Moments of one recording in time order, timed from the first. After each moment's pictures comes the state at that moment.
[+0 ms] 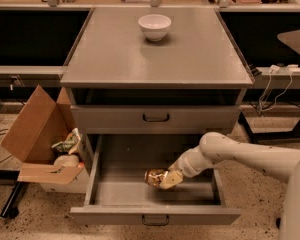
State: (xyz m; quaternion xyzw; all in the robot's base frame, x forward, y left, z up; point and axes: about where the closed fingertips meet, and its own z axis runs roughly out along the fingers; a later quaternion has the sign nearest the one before) arm 0.559 -0.105 0.449 -0.45 0.84 0.21 0.20
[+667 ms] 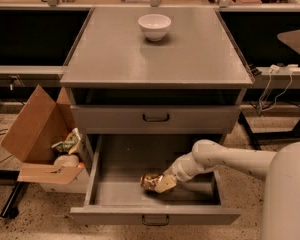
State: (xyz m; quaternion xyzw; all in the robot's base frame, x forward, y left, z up) arm 0.568 -0.086 0.398 -0.45 0.84 0.22 0.20
